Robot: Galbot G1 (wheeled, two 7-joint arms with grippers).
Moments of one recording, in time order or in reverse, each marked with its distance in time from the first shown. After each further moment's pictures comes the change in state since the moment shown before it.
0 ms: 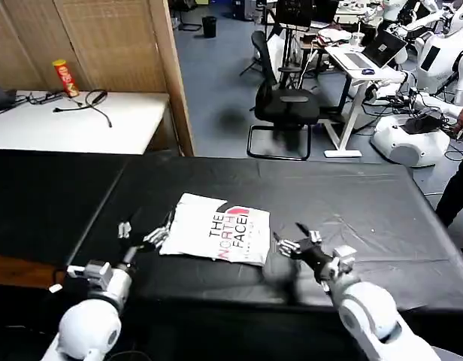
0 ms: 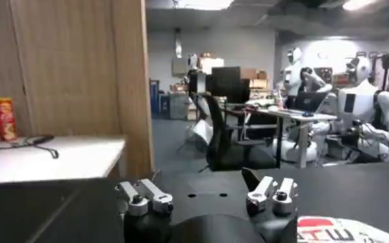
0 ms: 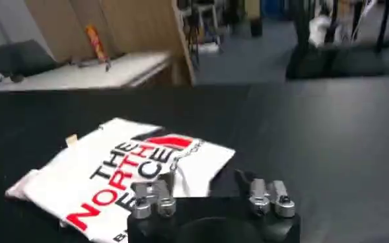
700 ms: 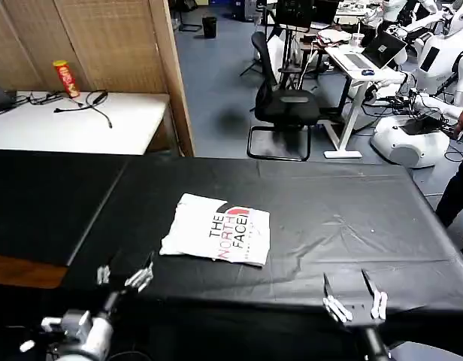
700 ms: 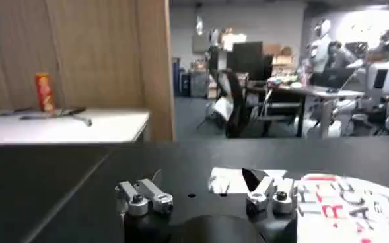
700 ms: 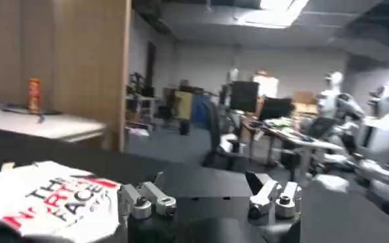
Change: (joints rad) left arm 0.377 0.005 -0.109 -0.147 0.007 -0.049 -0.074; right arm -0.741 0.118 0.168 0.233 -0.408 0.518 0.288
